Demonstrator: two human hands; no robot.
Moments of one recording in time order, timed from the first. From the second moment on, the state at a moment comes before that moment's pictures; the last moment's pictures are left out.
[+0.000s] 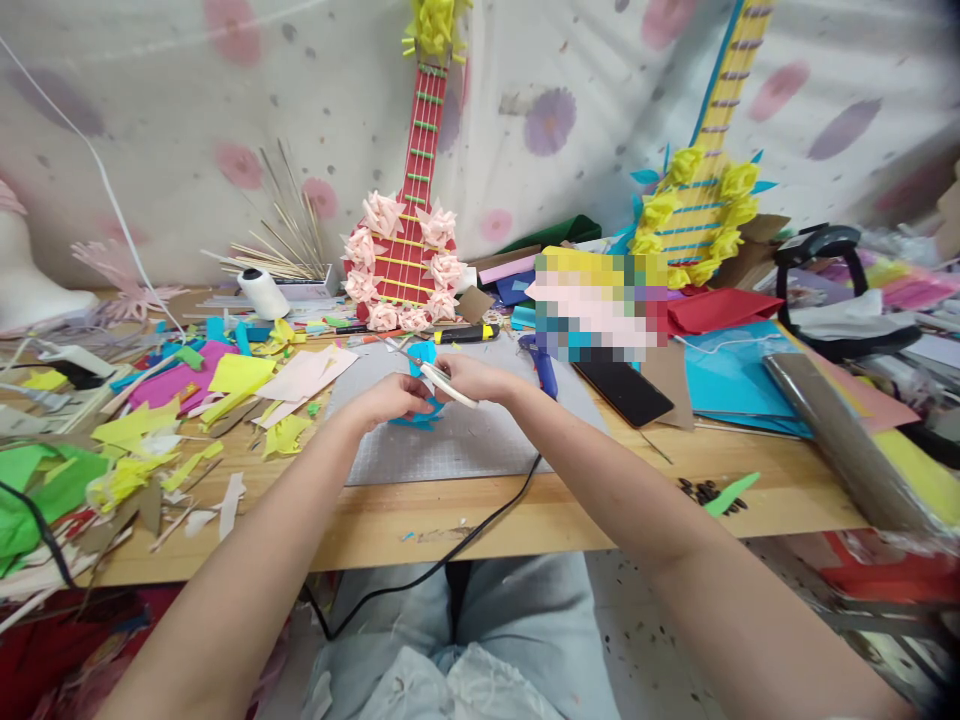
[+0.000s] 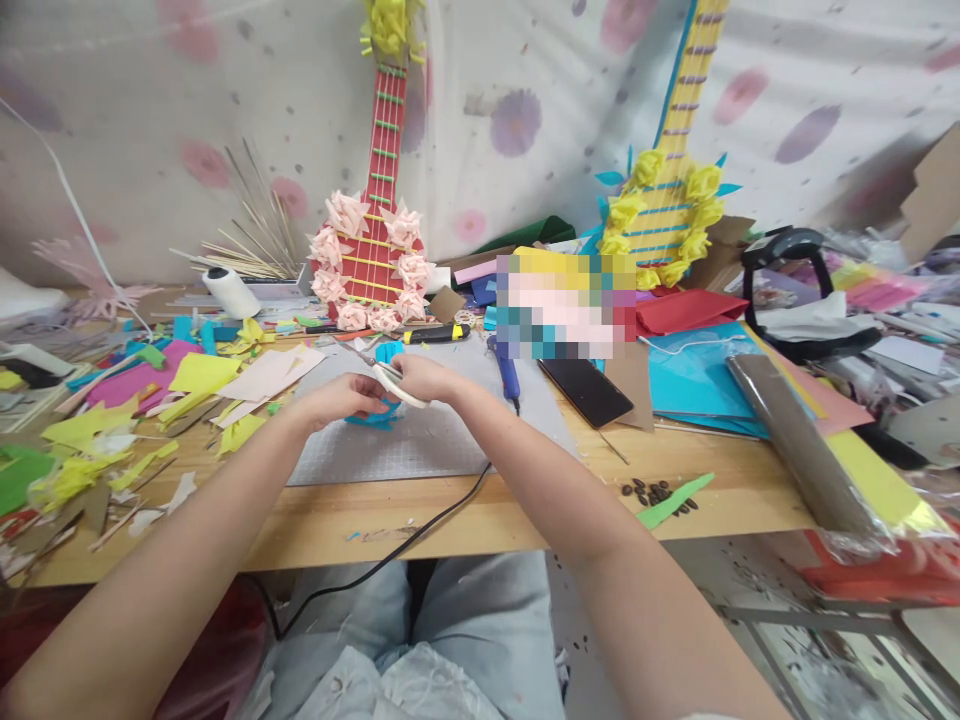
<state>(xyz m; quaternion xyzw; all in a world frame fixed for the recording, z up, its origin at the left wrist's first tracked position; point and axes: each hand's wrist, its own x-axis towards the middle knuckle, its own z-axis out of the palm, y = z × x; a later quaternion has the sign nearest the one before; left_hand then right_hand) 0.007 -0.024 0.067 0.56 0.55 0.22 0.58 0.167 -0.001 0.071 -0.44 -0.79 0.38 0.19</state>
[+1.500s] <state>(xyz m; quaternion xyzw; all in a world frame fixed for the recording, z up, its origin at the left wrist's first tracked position) 0.032 -0.034 0.032 0.09 0.28 0.58 0.76 0.185 -0.046 0.054 -0.57 -0.80 0.14 0.15</state>
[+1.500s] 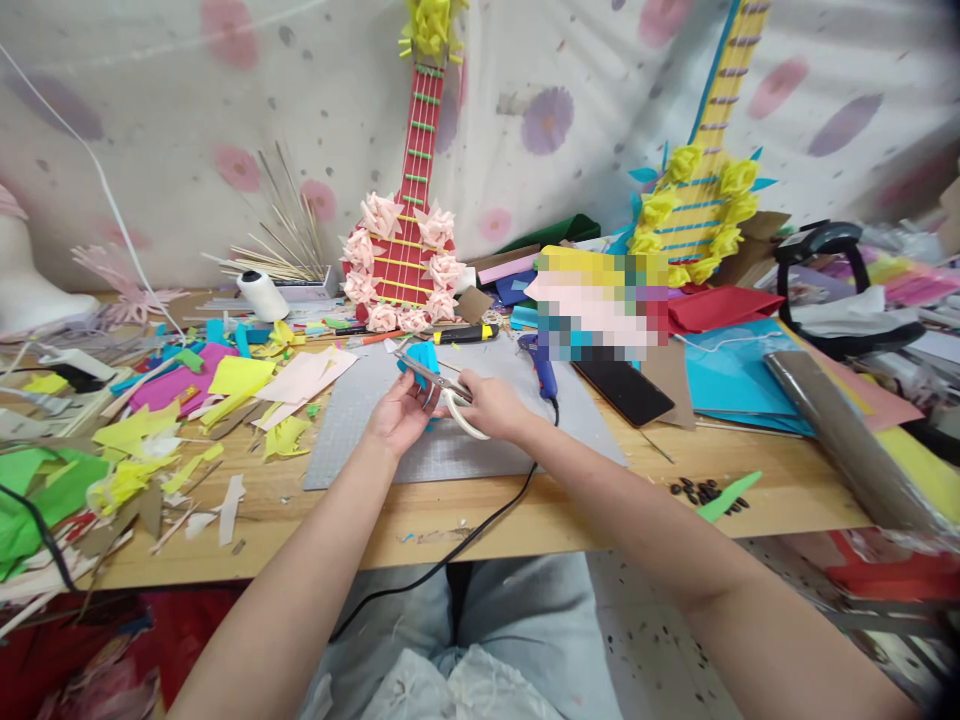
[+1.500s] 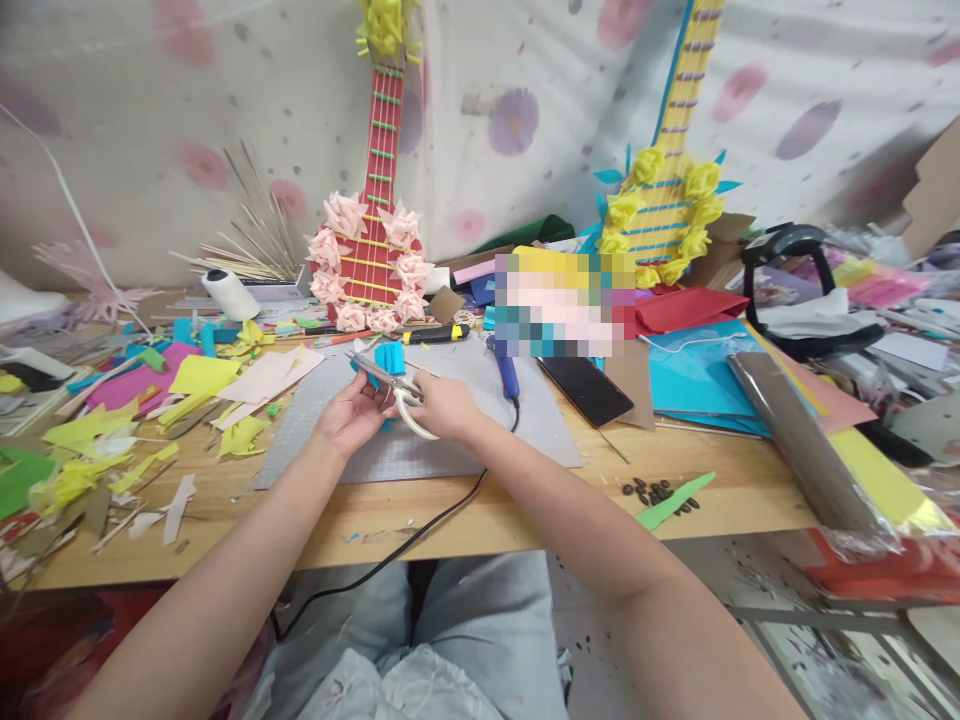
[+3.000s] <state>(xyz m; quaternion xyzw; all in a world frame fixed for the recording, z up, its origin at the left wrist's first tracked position) 0.018 -0.037 0.051 0.33 0.42 0.57 0.62 0.226 -0.032 0.069 -0.47 -0.83 0.26 0.12</state>
